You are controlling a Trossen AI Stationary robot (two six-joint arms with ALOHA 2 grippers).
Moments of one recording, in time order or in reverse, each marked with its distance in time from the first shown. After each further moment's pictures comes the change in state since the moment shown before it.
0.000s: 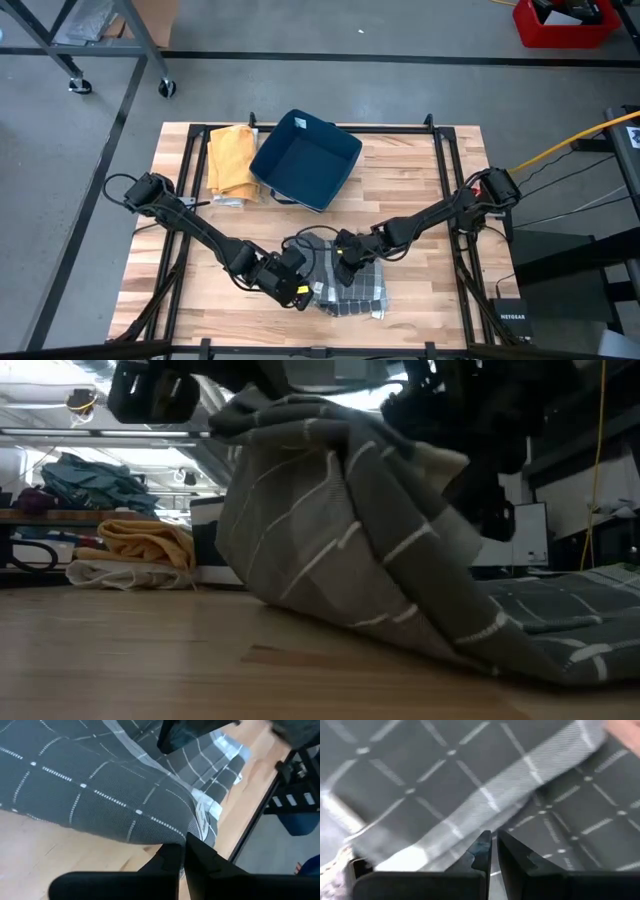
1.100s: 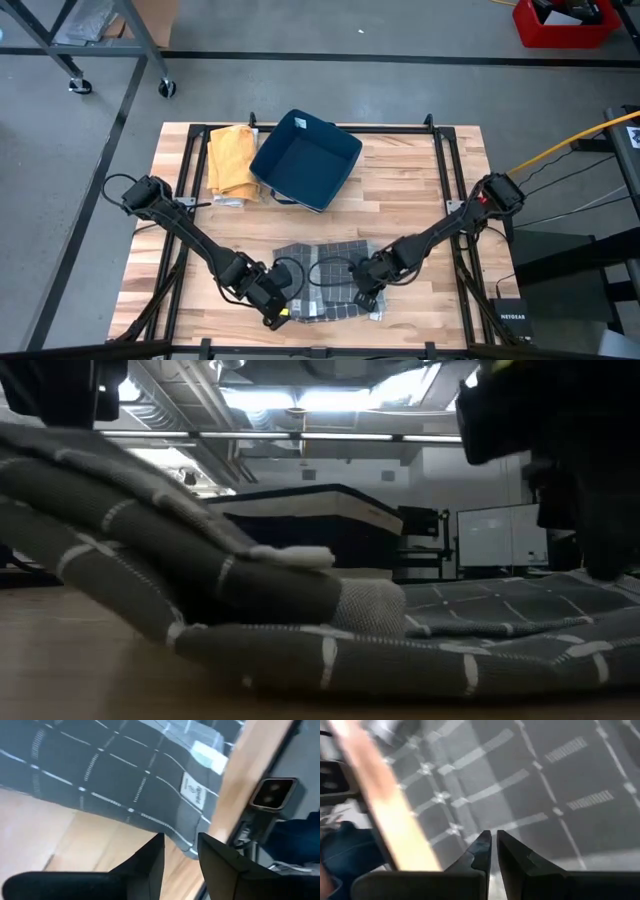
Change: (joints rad) left arm -0.085 0.002 0.000 -0.191 0.220 0.099; right arm 0.168 0.005 0.046 -0.251 -0.055 0.052
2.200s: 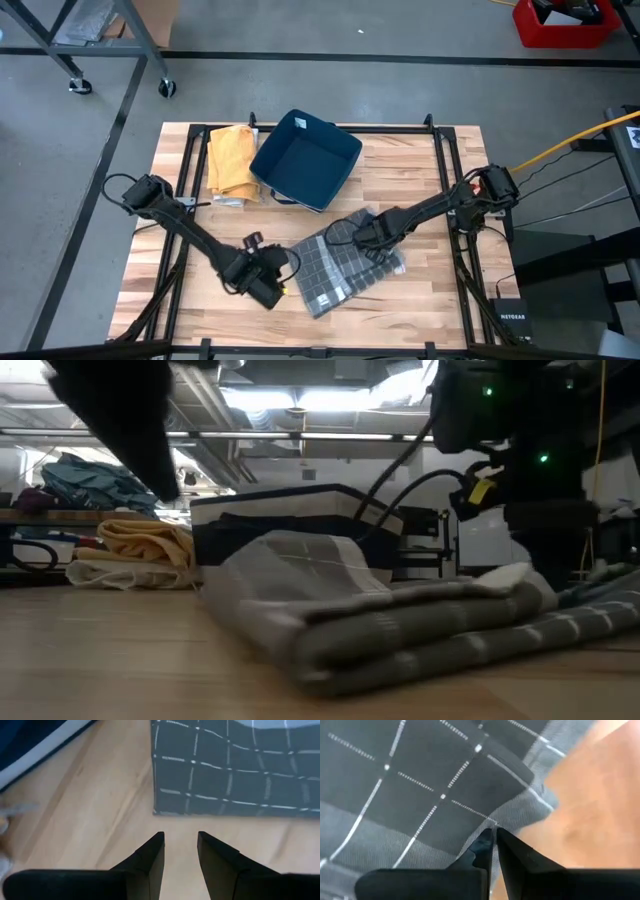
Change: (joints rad) left arm 0.025 -0.002 -0.049 -0.245 -0.432 0.188; right arm -0.255 -0.003 -0.038 -0.540 0.205 -0.216
